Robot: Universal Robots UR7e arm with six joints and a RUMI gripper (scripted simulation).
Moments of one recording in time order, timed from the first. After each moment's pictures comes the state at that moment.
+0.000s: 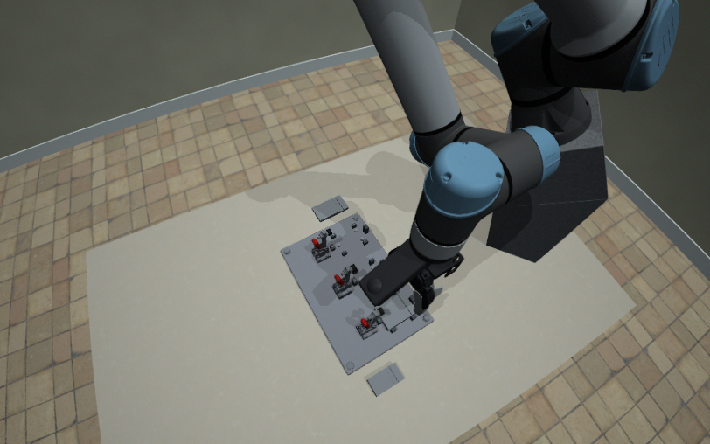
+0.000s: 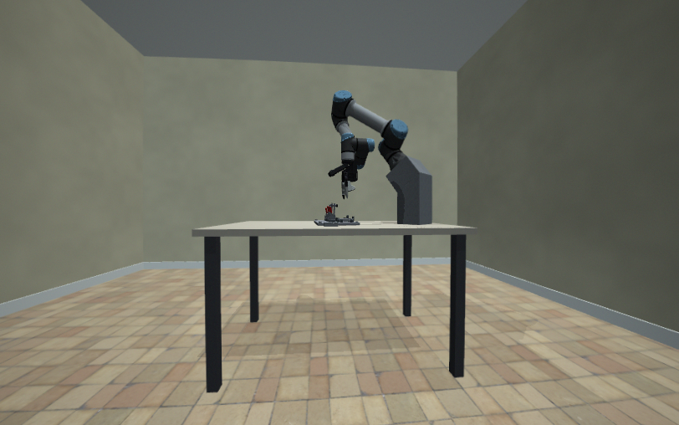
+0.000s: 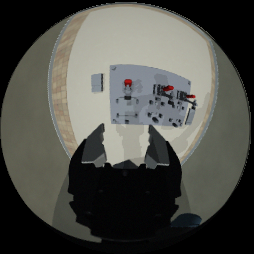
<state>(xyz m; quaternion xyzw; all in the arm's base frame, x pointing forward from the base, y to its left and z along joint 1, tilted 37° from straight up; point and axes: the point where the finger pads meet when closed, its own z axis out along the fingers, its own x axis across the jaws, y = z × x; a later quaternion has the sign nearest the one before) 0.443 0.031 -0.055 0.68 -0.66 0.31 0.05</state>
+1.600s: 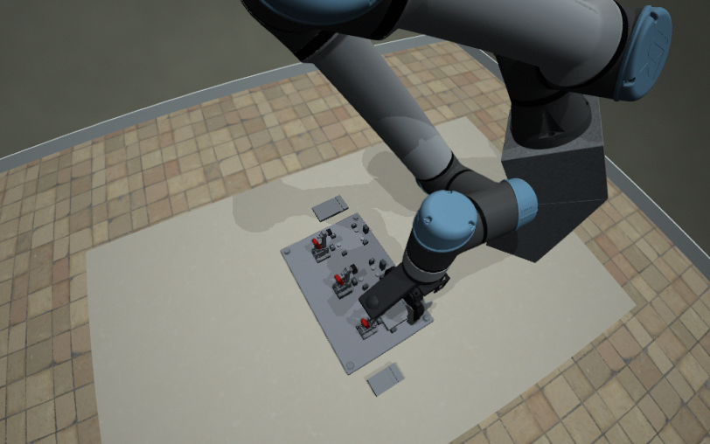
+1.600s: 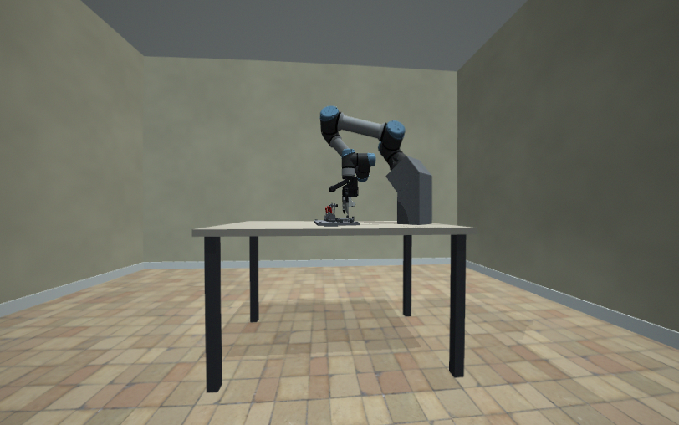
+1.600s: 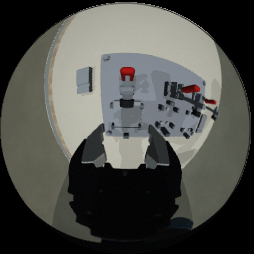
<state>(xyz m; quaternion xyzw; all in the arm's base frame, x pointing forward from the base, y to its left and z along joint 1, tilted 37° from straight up) 0.473 -0.013 -0.127 0.68 -0.66 0.31 0.04</state>
